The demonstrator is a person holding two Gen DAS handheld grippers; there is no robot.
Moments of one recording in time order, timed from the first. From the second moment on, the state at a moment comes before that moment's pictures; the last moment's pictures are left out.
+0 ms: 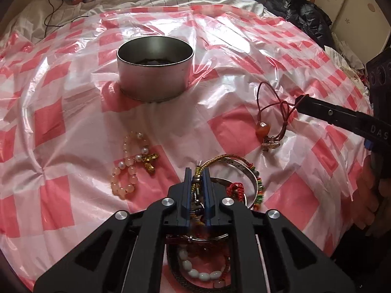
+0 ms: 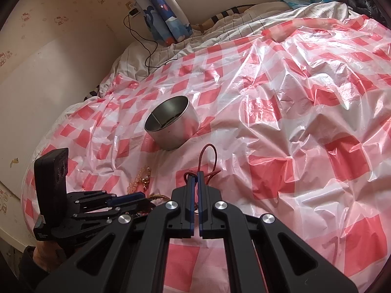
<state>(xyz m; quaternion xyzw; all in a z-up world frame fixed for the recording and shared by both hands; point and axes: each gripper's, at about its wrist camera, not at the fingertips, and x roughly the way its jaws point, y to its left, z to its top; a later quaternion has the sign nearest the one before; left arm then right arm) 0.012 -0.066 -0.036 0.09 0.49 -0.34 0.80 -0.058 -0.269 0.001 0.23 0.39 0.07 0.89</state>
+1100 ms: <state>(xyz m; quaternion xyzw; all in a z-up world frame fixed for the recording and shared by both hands) 0.127 -0.063 0.031 -0.06 0.38 -0.30 0.87 0.050 -0.254 0.069 0.29 0.28 0.13 0.90</state>
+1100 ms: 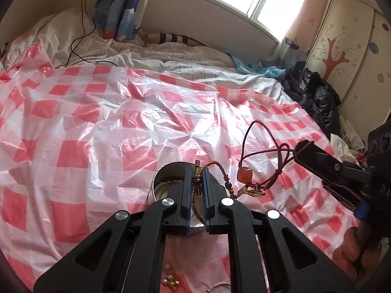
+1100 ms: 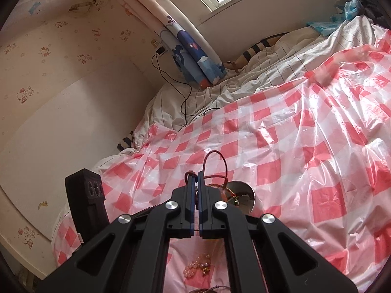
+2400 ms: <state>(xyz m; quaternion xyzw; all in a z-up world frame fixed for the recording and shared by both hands) 0.015 0.010 -0.005 -0.05 0.49 -0.27 0.83 -0.037 -0.220 -0.032 0.31 0.52 0.17 0.78</state>
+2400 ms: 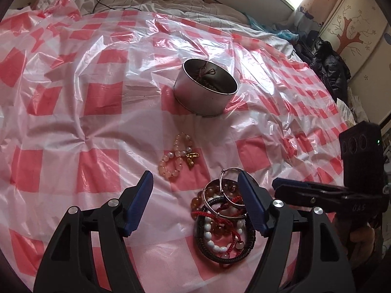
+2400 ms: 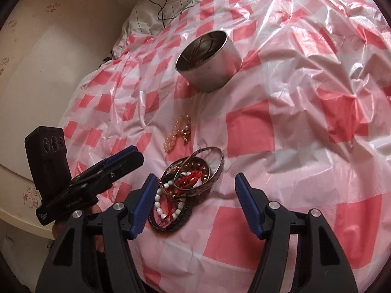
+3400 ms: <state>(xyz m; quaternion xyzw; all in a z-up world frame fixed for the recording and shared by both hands) 0.024 -0.017 -0.037 -0.06 0.56 -0.30 0.77 -0.018 -0.266 -0.033 0.36 0.45 0.10 0.81</state>
